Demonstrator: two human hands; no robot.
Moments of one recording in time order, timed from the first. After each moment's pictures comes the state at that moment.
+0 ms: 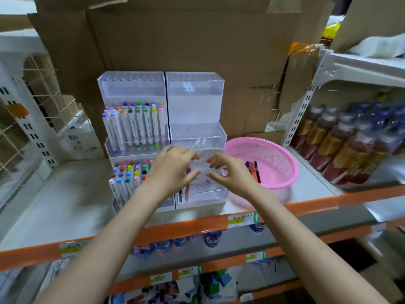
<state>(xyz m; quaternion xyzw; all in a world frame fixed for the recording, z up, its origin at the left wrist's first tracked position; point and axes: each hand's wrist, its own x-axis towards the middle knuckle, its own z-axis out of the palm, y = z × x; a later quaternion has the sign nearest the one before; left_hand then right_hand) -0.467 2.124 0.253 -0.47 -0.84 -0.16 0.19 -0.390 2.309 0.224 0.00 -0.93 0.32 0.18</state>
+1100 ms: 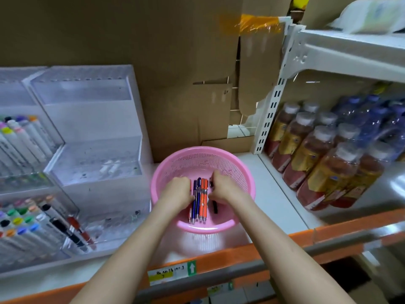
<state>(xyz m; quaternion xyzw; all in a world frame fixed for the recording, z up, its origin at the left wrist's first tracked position) -0.483 2.371 0.175 -0.28 -0.94 -0.11 -0.13 -0.434 2.506 0.163 -0.20 -0.95 0.23 -0.09</state>
